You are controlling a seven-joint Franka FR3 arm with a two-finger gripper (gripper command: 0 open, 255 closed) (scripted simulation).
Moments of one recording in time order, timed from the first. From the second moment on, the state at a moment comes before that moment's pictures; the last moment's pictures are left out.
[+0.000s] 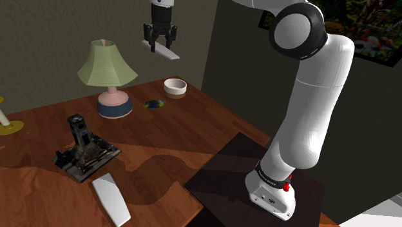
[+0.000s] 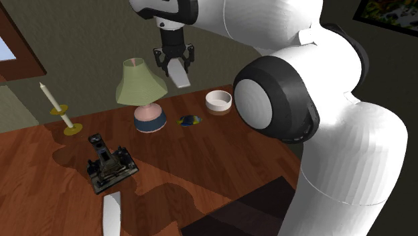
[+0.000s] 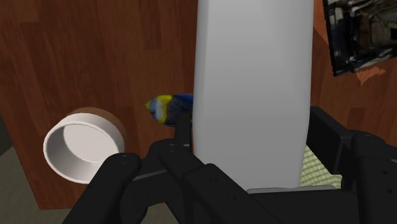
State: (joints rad) arm 0.20 0.24 -0.08 -1.36 0.02 1.61 0.21
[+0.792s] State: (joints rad) arm 0.20 0.22 -0.08 -1.56 0.02 1.78 0.21
